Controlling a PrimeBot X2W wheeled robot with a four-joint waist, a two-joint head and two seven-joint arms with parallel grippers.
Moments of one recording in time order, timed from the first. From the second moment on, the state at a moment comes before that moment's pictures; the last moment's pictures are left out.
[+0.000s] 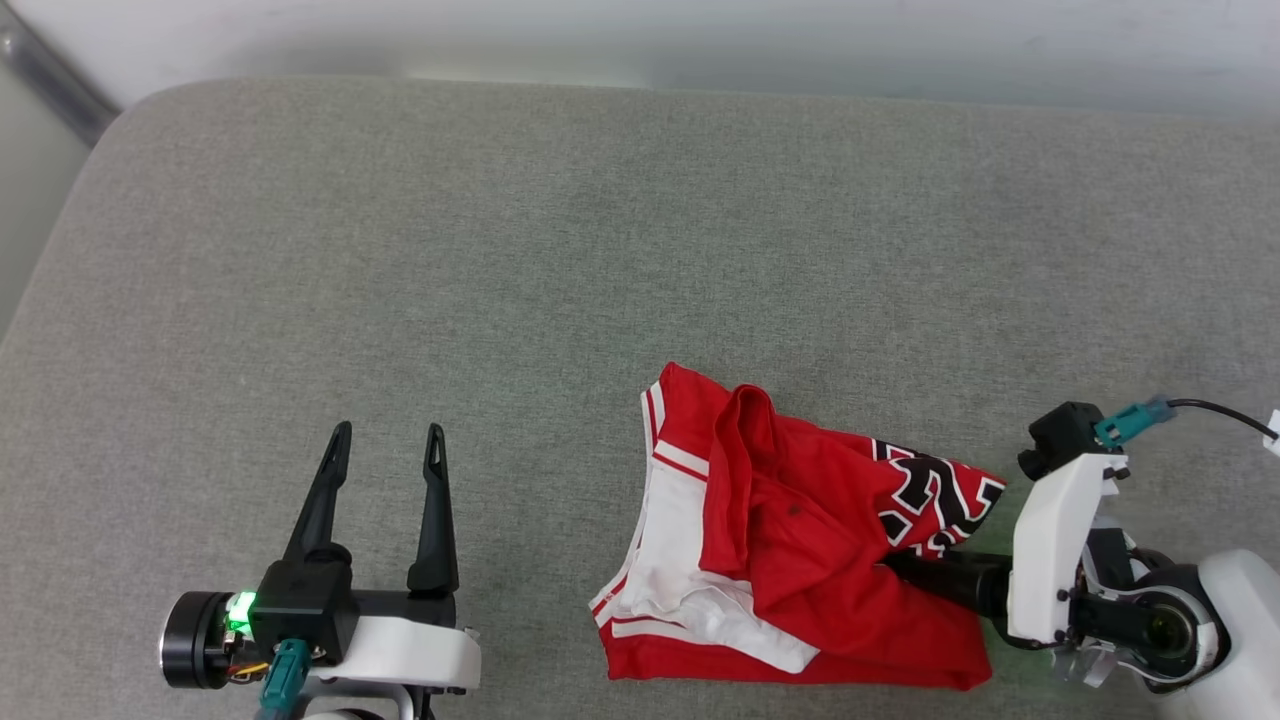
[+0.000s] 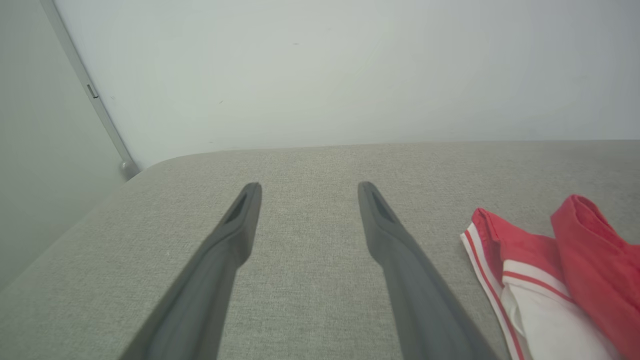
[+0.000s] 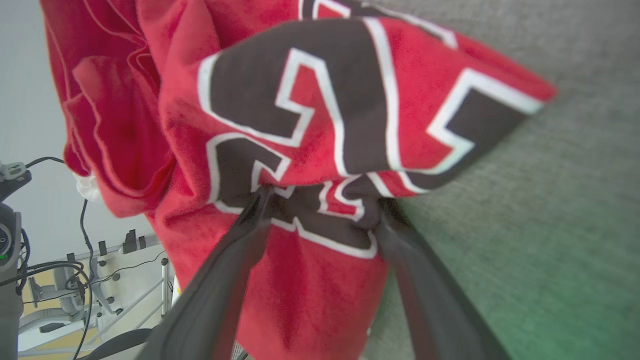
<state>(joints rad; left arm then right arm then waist) 0.00 0.05 -0.07 -0.05 -0.02 0.05 -0.26 -0.31 -0.36 0.30 0.30 0.98 0.13 0.86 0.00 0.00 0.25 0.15</state>
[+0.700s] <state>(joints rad) 0.03 0.05 -0.08 -0.05 -0.04 0.07 -0.26 -0.47 -0.49 0.54 0.20 0.97 0.13 0.66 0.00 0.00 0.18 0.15</state>
